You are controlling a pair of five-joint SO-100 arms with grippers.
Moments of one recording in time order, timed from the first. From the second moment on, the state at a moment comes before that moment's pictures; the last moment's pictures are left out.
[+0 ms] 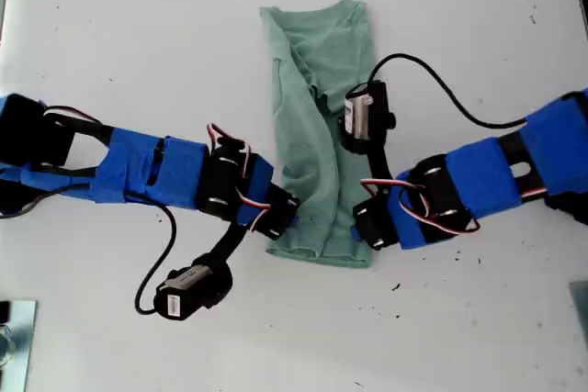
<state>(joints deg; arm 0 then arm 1) 1.2 43.0 51.2 74.4 20.6 -9.1 85.8 103.9 52.7 -8.8</state>
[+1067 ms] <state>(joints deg) 0.1 73.9 54.8 74.3 24.6 2.7 95.5 72.3 80.3 -31.6</state>
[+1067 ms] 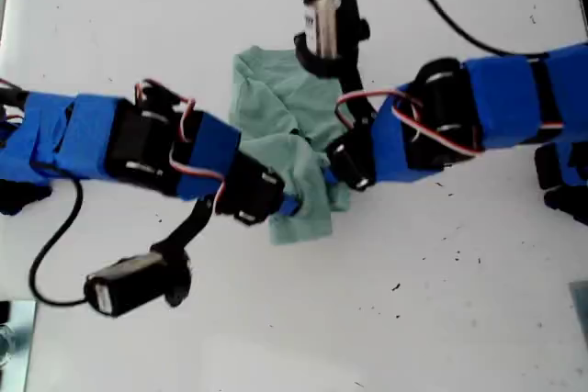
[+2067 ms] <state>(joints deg) -41.6 93.1 75.8 66.1 30.1 44.8 155.9 137.6 51.1 -39.7</state>
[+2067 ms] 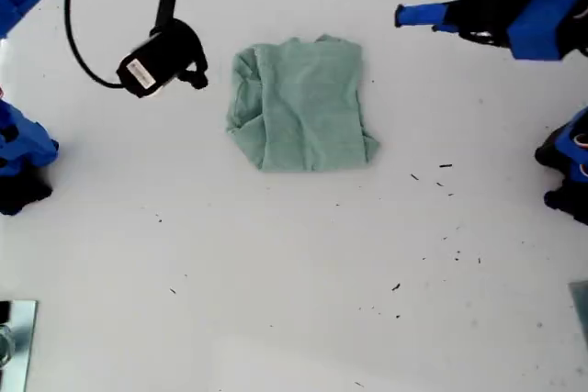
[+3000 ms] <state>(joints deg) -20.0 205.3 185.0 57.2 2.7 23.2 200.0 175.2 75.9 -14.7</state>
